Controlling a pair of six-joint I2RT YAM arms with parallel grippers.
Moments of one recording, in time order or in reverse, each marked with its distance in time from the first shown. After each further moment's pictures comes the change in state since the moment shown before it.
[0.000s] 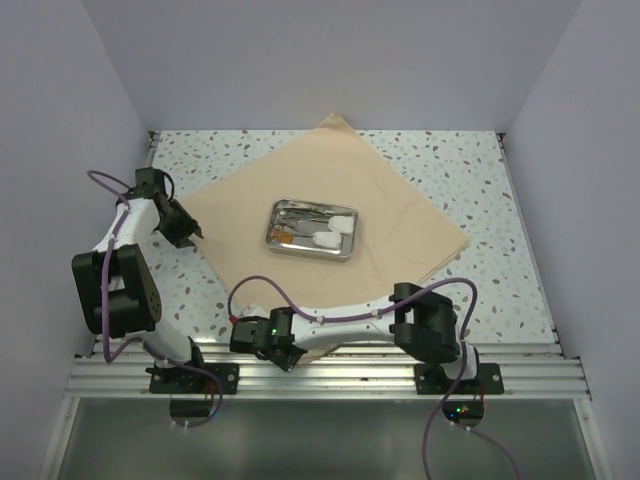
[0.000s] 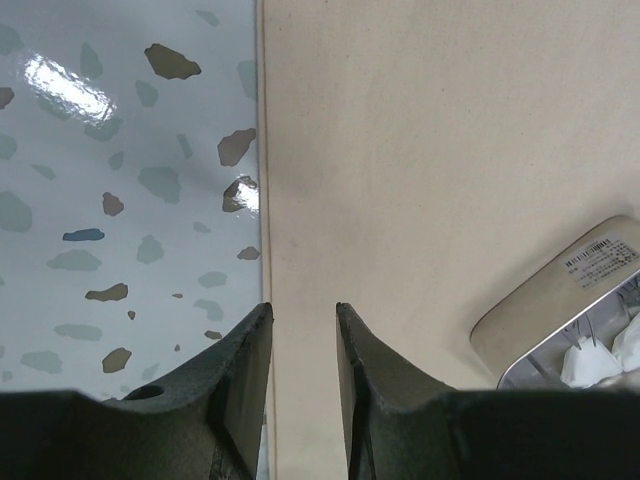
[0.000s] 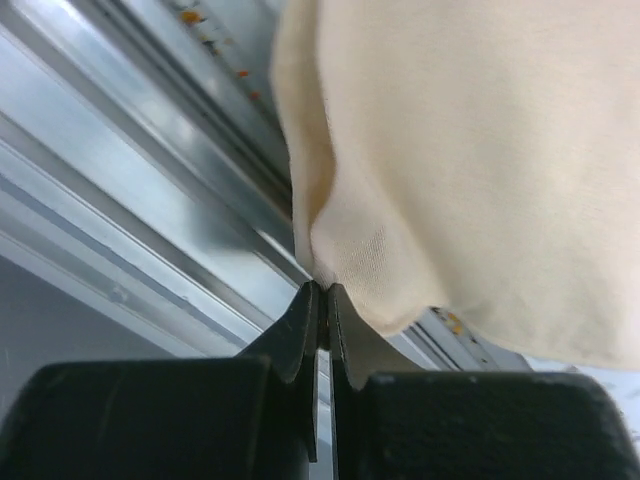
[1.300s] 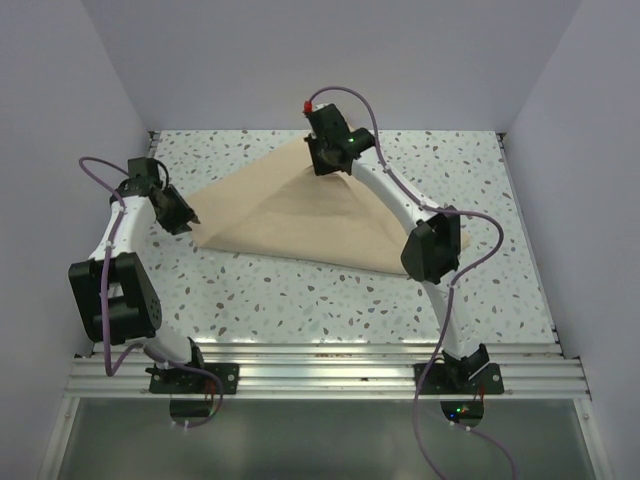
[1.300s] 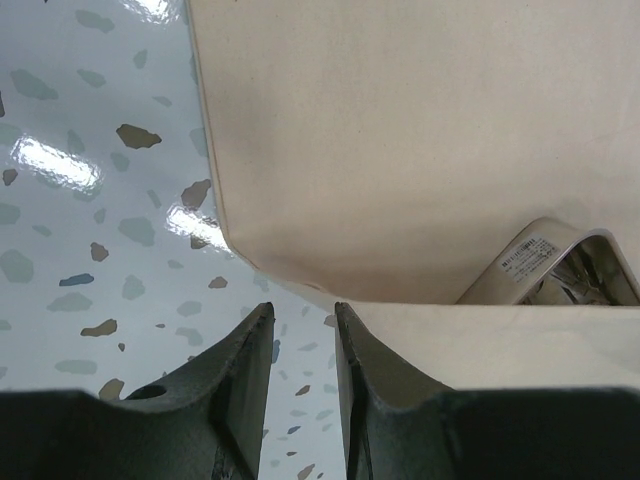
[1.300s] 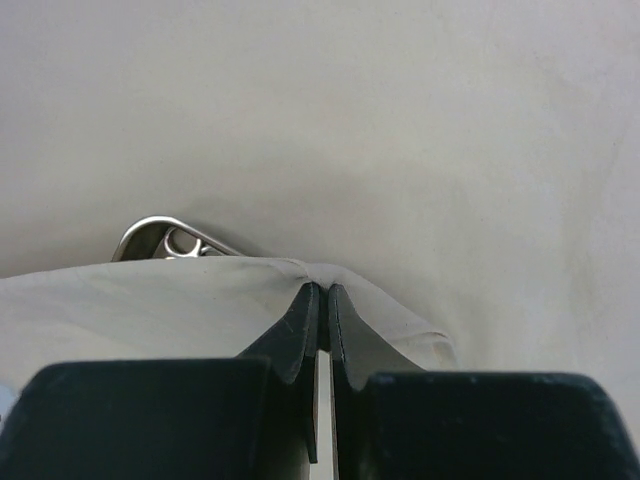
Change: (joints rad) left arm 0.000 -0.044 0.053 0.045 0.034 0.053; right arm -0.878 0.261 0.844 0.030 -0.005 -0.335
